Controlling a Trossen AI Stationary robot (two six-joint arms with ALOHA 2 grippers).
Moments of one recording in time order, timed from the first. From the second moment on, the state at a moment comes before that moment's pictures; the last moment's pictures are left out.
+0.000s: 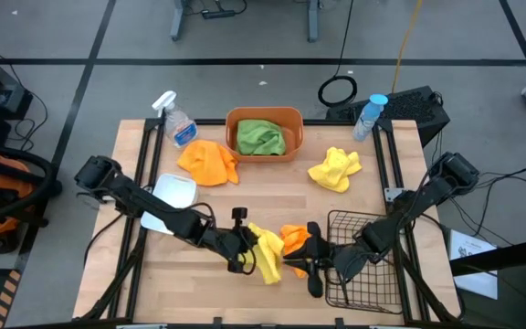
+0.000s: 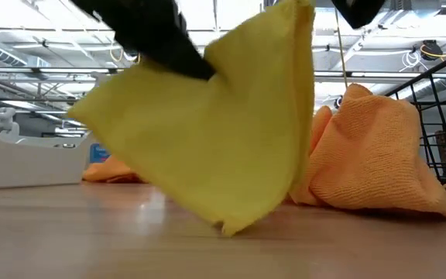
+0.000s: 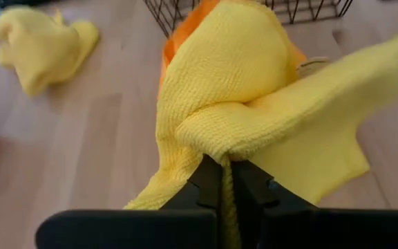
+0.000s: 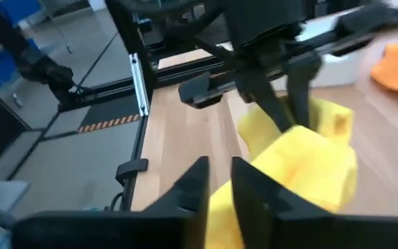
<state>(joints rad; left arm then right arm) -0.43 1.65 1.03 -0.10 -0.38 -0.09 0.64 1.53 0.95 0.19 0.55 0.54</state>
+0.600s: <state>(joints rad) -0.45 1.65 1.18 -0.25 -0.40 -0.04 0.64 1.86 1.55 -0.56 0.76 0.57</state>
